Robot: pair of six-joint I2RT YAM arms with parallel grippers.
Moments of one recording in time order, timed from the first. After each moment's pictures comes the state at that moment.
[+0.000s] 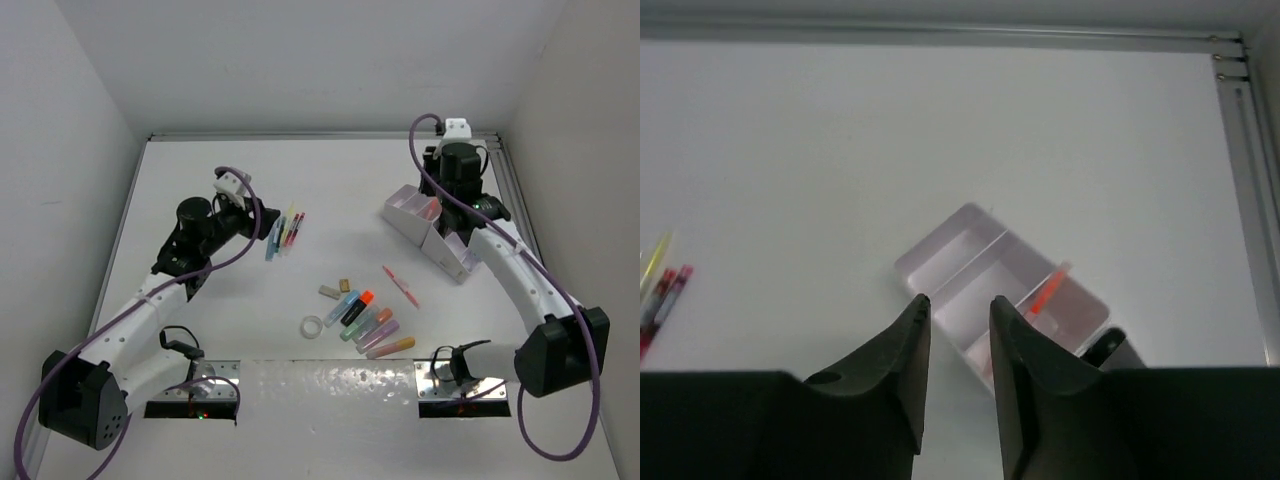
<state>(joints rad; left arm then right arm) -0.32 0.99 0.66 0.17 0.28 -0.10 0.24 1.31 1.08 -0.17 0.26 0.10</state>
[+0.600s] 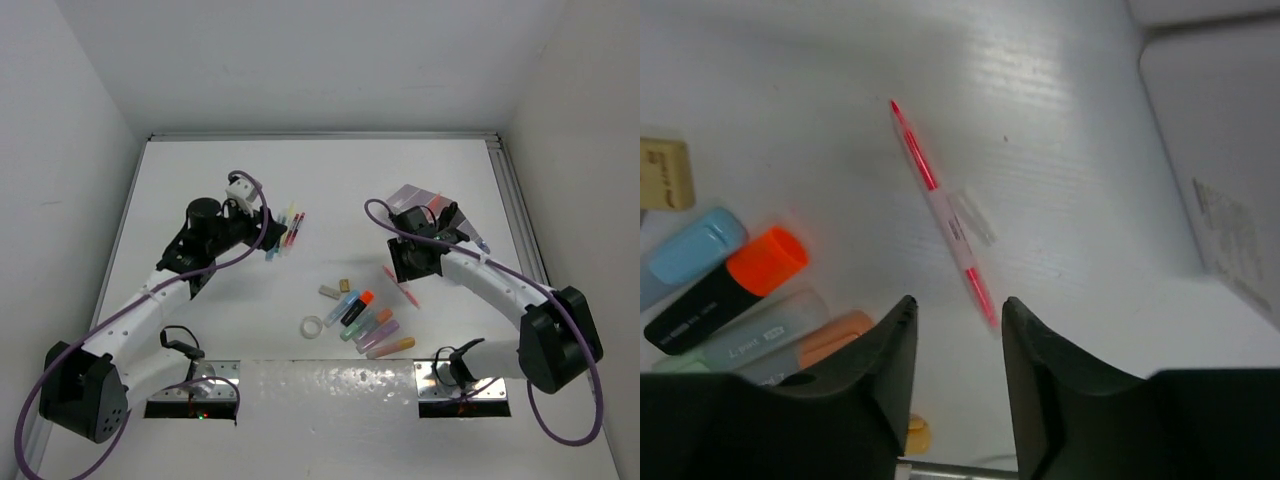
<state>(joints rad) -0.35 1.04 0.67 0.06 0.34 -0.10 0.49 1.31 0.82 -0.64 0.17 0.20</state>
